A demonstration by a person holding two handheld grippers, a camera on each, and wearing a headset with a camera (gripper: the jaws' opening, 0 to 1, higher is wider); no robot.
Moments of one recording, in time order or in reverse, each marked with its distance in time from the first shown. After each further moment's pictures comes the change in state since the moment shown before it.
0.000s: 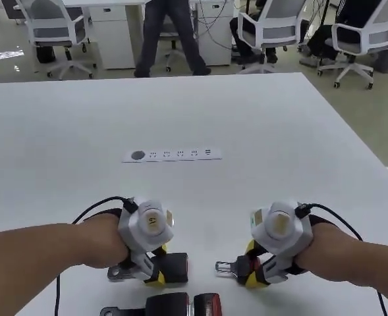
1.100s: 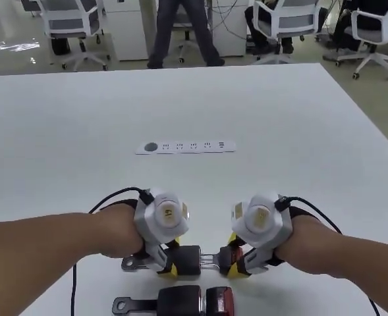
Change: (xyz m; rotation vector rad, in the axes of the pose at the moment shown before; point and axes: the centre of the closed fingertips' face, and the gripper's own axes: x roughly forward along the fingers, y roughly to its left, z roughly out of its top) left arm 0.000 -0.003 0.001 0.007 0.017 -0.007; right arm 0.022 0.001 0.035 -0.079 -0.034 0.017
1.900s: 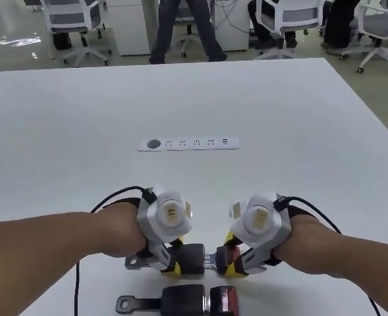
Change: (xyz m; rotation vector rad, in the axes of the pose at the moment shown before) left arm -0.001 0.002 0.001 0.008 -0.013 -0.007; right arm 0.005 -0.001 0.015 -0.022 -0.018 0.022
